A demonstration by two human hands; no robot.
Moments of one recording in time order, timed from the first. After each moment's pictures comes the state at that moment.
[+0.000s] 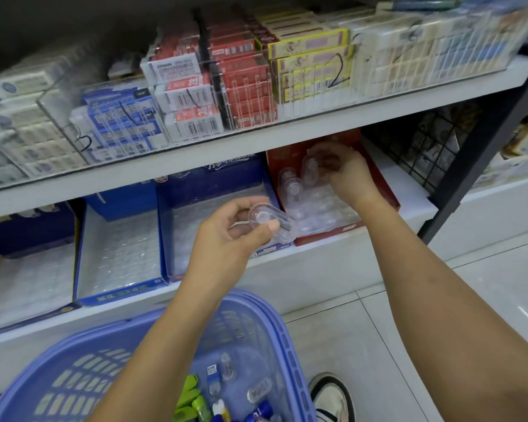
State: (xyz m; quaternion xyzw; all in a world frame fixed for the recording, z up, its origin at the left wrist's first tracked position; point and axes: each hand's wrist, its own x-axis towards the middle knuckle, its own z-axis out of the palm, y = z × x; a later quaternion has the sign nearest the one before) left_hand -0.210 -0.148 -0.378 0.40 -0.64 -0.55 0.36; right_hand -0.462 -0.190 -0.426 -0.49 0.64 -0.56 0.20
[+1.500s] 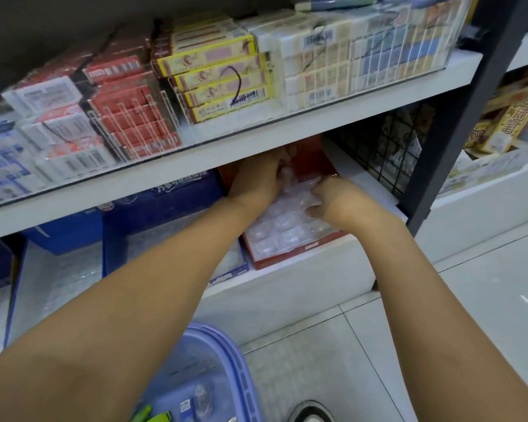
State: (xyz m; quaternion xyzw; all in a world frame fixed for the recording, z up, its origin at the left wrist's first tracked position) left_hand -0.382 -0.259 -0.401 0.34 -0.91 -0.12 0.22; right_hand -0.491 -0.154 -0.405 -0.54 0.83 -0.08 0.13
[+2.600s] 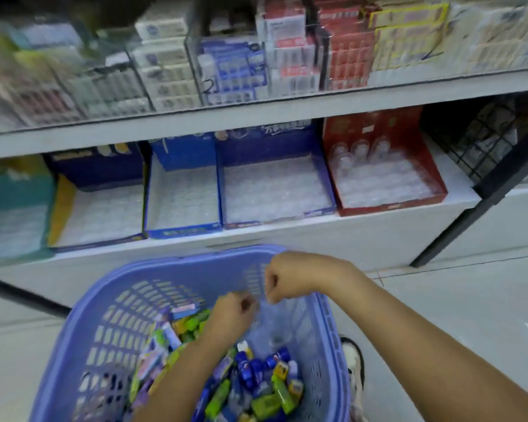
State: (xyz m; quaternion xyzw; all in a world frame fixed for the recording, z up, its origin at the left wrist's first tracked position) left_hand -0.092 -0.104 -0.547 0.56 -0.75 -0.34 0.06; right_hand -0.252 -0.102 -0.430 -0.72 0.58 0.11 0.36
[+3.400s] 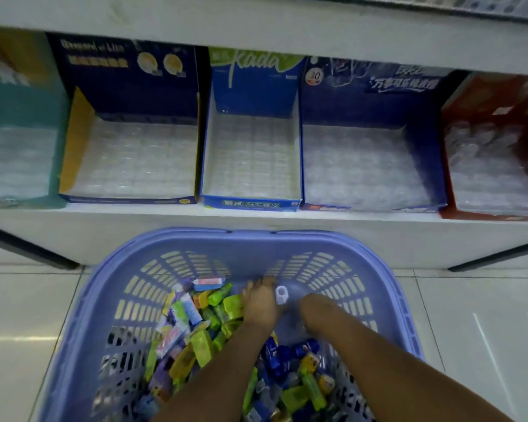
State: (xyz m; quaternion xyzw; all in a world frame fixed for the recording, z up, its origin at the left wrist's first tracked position) left_hand -0.081 -0.132 -0.691 0.62 -0.71 -0.34 -0.01; right_hand -0.197 -0.111 -0.630 -0.53 0.71 0.27 0.38
